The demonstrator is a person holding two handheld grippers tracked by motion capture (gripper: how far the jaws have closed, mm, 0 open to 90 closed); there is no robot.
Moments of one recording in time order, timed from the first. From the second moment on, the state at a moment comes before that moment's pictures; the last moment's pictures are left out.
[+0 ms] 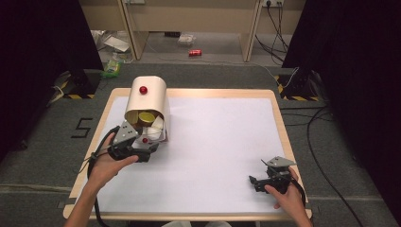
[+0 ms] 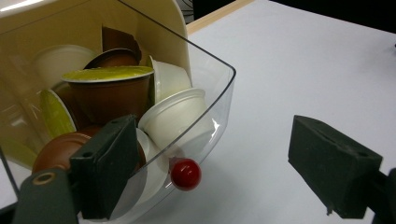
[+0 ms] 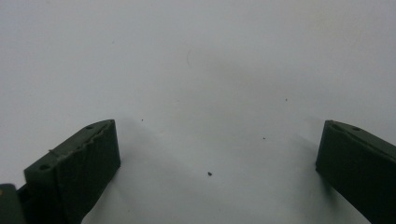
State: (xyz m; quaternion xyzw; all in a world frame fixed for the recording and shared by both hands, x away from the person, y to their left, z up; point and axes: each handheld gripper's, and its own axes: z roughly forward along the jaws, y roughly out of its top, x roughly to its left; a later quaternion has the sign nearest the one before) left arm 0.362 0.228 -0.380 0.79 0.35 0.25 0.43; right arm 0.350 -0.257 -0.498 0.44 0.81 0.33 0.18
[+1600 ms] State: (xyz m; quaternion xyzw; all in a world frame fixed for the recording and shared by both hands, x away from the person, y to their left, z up) left arm 0.332 0.227 -0.389 0.79 0.35 0.24 0.44; right arm 0.350 -0.257 -0.498 0.44 0.81 0.33 0.18
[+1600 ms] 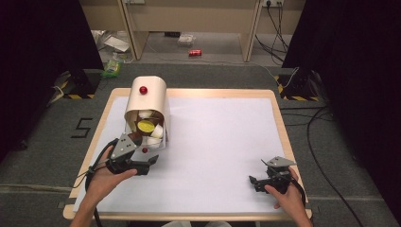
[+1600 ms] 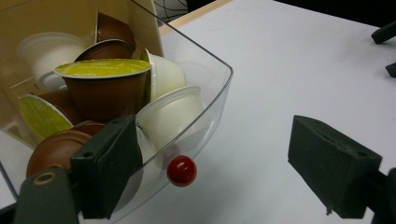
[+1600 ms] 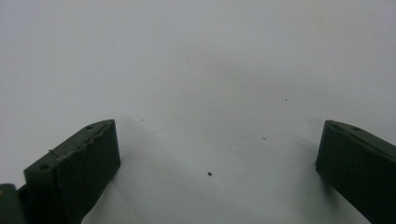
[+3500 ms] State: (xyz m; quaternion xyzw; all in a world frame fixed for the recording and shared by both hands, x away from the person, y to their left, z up) left arm 0.378 0.243 -0.361 0.78 0.40 0.26 0.41; right arm 0.350 -0.257 -0.498 0.44 0.81 0.33 0.18
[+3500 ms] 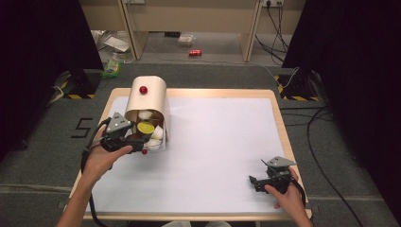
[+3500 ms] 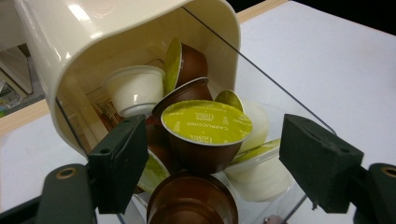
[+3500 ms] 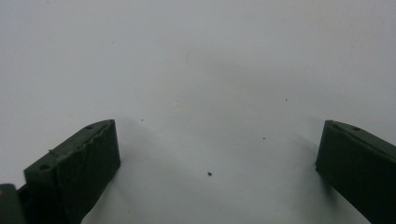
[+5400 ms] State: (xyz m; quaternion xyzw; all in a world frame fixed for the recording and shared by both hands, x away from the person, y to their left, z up) left arm 0.402 0.245 -0.361 0.79 0.41 0.23 0.40; right arm 0.350 -0.257 -0.498 0.44 0.81 0.33 0.18
